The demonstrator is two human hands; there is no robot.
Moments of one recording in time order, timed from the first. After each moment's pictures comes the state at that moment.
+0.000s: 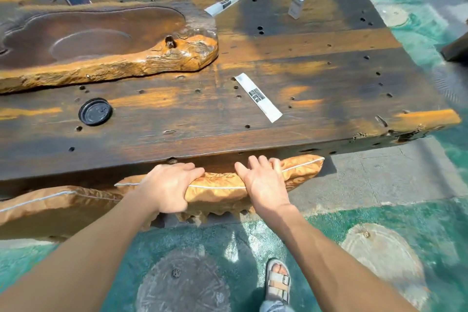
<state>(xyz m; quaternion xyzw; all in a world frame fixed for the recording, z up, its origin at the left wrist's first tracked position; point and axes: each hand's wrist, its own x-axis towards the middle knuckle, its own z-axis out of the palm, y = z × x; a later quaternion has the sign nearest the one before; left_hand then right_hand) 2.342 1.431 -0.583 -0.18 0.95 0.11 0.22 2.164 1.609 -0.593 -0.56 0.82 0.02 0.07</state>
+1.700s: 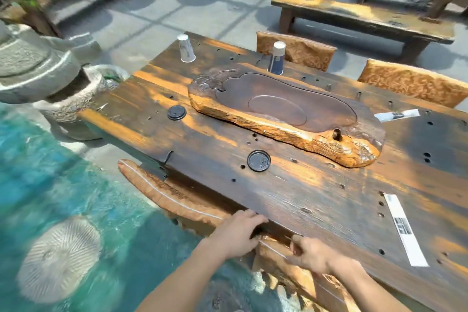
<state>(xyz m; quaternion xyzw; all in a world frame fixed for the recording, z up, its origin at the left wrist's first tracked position) 2.509 1.361 -0.483 -0.44 0.84 0.33 0.08 2.270 1.411 -0.500 -0.61 0.62 0.19 0.45</state>
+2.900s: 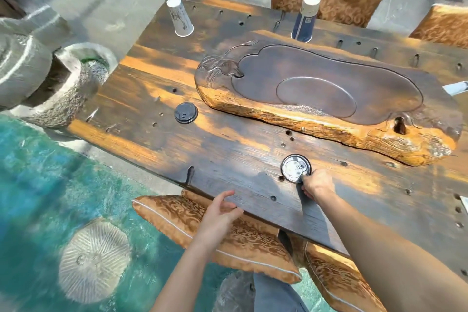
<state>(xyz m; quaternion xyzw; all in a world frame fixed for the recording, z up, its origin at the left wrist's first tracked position) 2.643 1.205 -0.511 -0.65 0.38 0.63 -0.16 2.353 1.153 -0.595 -0.22 0.87 -0.09 0.43</state>
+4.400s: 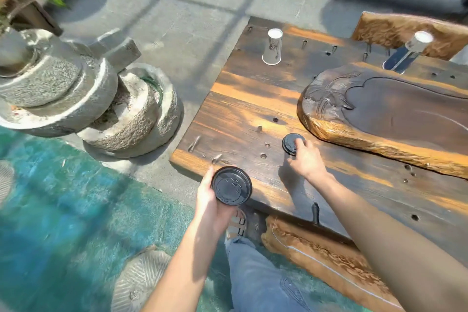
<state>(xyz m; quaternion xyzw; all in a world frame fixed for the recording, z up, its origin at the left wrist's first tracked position) 2.996 0.991 -0.447 -0.51 -0.01 0.75 -0.43 2.735 0.930 -0.527 -0.55 0.79 -0.02 0.27</state>
